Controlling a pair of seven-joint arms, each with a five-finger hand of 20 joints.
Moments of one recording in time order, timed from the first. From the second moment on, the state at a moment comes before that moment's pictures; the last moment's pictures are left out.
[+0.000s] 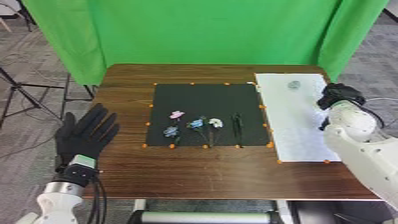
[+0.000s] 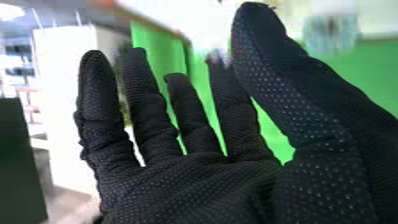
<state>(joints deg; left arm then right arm) 128.5 -54.0 -94.2 -120.8 11.6 5.6 20.1 -67.6 -43.3 59.4 -80.0 -124.5 -6.7 38.9</state>
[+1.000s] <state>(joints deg) 127.8 -53.7 -94.3 -120.7 11.9 5.3 18.4 -77.9 -41.4 63.5 -94.5 -129.1 4.2 34.8</state>
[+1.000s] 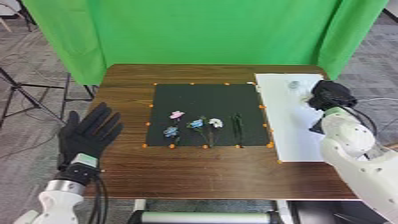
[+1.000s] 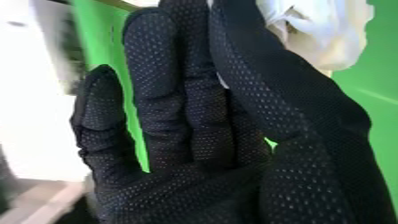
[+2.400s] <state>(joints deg) 127.4 -53.6 -94.9 -120.6 12.0 5.4 18.7 -66.4 -56.0 57.4 -100.7 -110.8 -34.5 35.2</state>
